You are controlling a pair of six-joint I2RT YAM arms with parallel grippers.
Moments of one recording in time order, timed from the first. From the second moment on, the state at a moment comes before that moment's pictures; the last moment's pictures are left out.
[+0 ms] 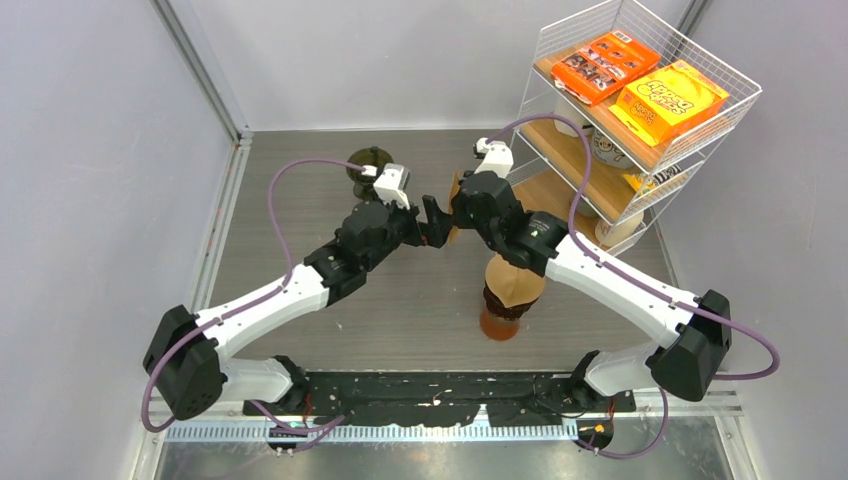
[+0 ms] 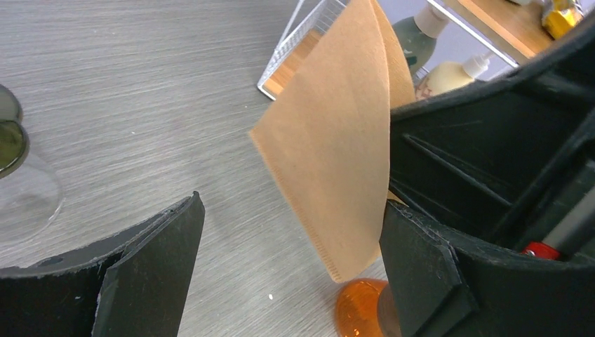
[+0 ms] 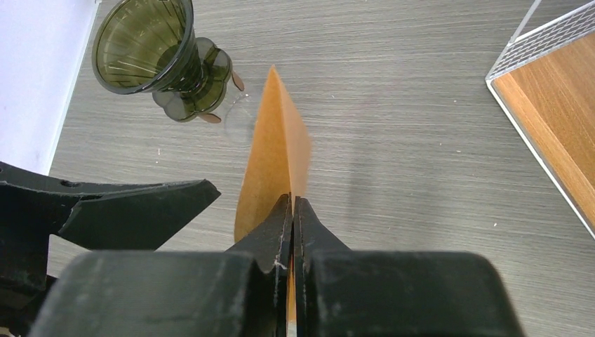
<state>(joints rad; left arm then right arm) -0.81 1.26 0.88 0.21 -0.14 -0.45 0.84 1.35 1.25 -0.37 0.49 0.58</state>
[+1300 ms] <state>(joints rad) -0.81 1.39 1.15 -0.12 -0.37 -0.46 0.86 1.33 1.18 -0.29 0.41 0.45</state>
